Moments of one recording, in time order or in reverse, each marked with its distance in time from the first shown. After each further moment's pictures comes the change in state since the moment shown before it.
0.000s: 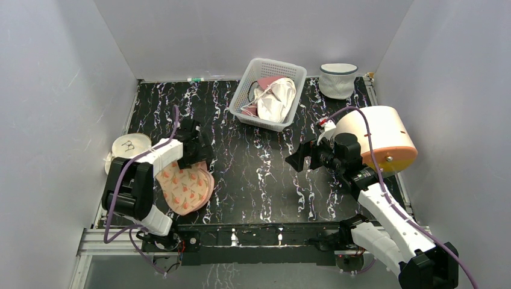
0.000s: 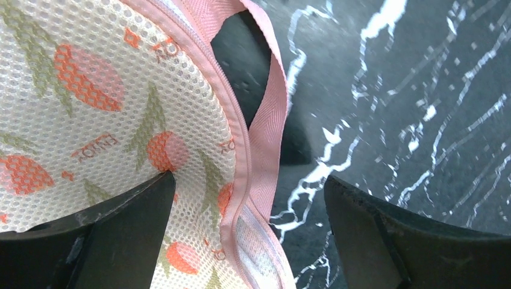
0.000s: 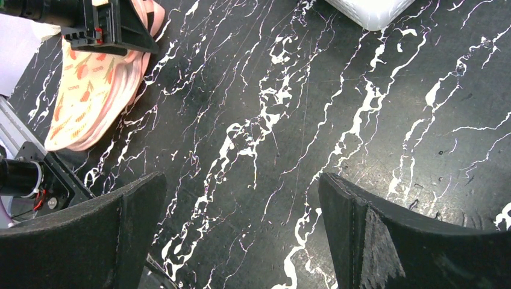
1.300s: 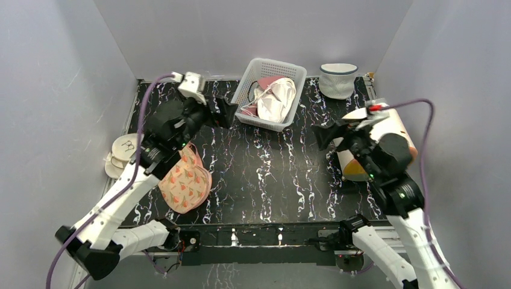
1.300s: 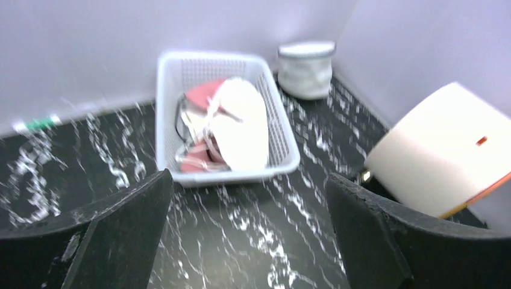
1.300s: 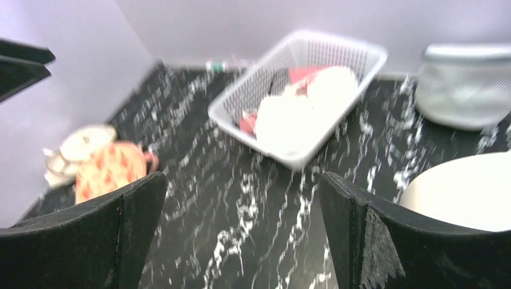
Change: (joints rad) left arm -0.337 -0.477 0.299 0.278 0.042 0.364; right arm 0.000 -0.189 0.365 -0.209 0.300 0.005
